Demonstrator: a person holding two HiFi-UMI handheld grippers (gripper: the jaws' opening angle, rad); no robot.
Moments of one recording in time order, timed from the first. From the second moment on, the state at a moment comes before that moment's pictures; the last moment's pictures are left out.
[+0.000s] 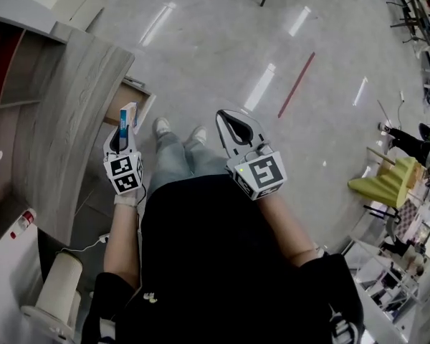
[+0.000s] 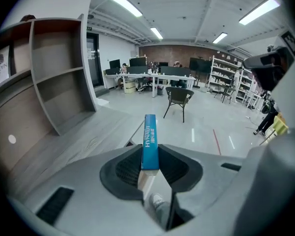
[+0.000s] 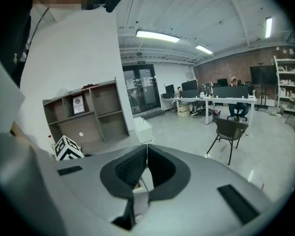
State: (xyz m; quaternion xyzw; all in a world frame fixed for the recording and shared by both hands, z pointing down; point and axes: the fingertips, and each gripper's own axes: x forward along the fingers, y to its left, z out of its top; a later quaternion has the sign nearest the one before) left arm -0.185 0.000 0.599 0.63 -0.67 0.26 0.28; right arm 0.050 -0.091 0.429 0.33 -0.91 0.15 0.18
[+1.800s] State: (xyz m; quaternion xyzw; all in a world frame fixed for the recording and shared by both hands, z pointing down) left arm -0.205 -0.056 0.770 0.65 -0.56 0.41 0.31; right arm 0.075 -0.092 0.460 0.45 -0.84 0.18 0.24
